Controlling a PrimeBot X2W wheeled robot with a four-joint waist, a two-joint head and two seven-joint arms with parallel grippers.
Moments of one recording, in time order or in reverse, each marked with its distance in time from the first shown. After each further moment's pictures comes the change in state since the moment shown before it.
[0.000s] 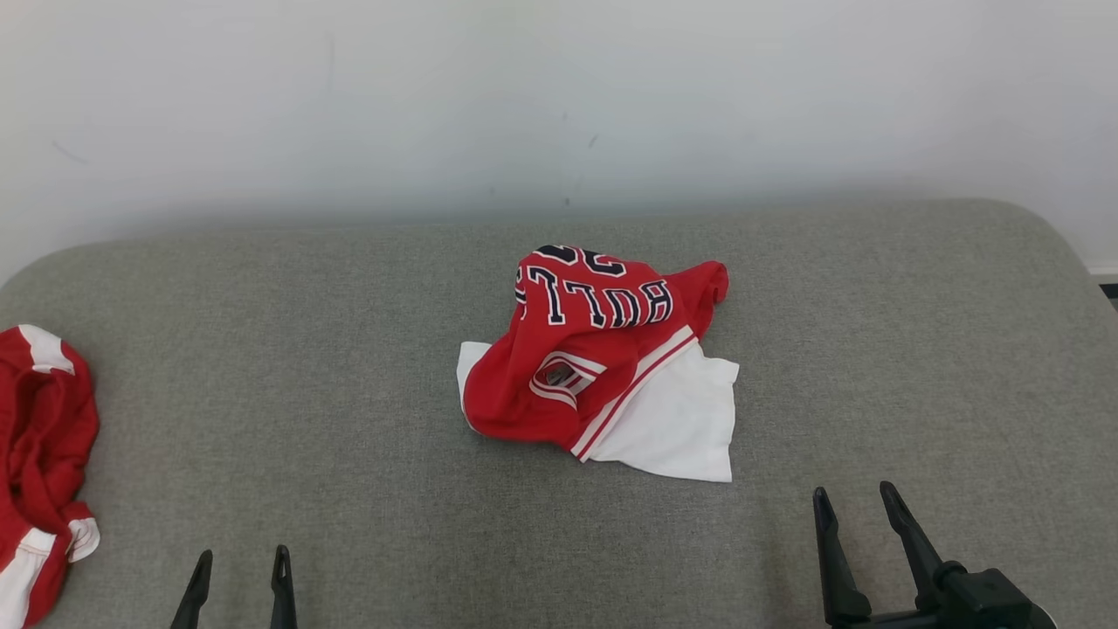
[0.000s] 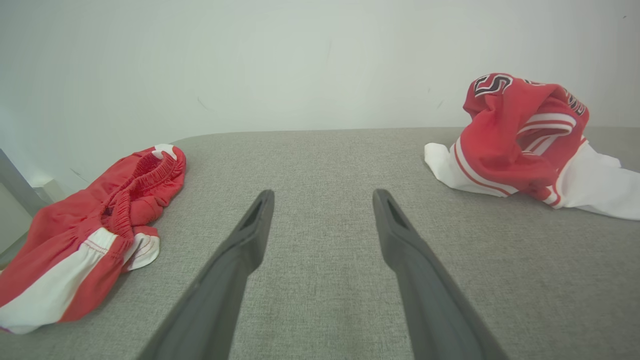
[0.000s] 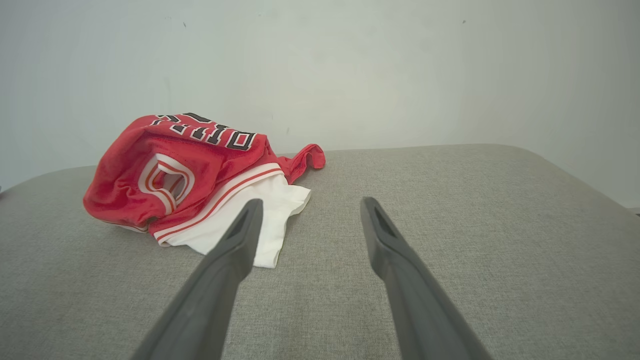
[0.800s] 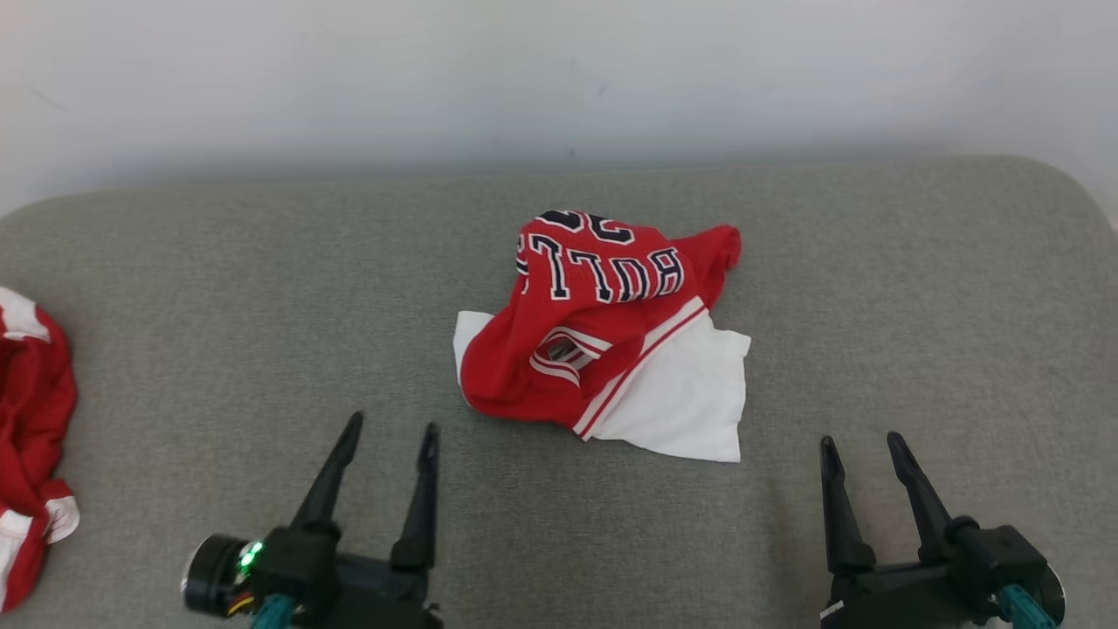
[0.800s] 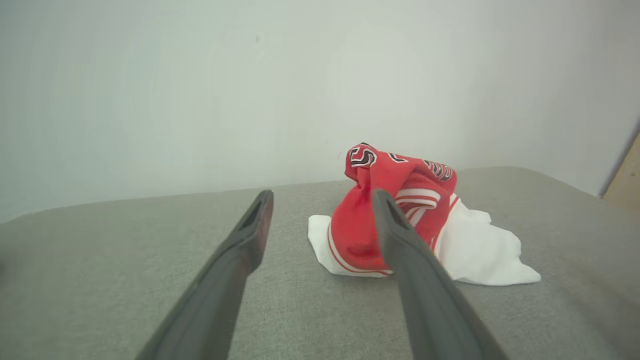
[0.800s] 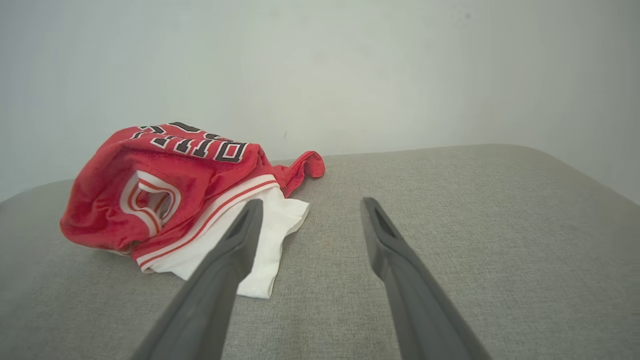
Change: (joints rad) left arm -0.207 -0.002 -0.263 -0.018 -0.063 -0.006 0.000; right arm -0.077 0.001 -0.013 -0.003 0.026 0.000 0.000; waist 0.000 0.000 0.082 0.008
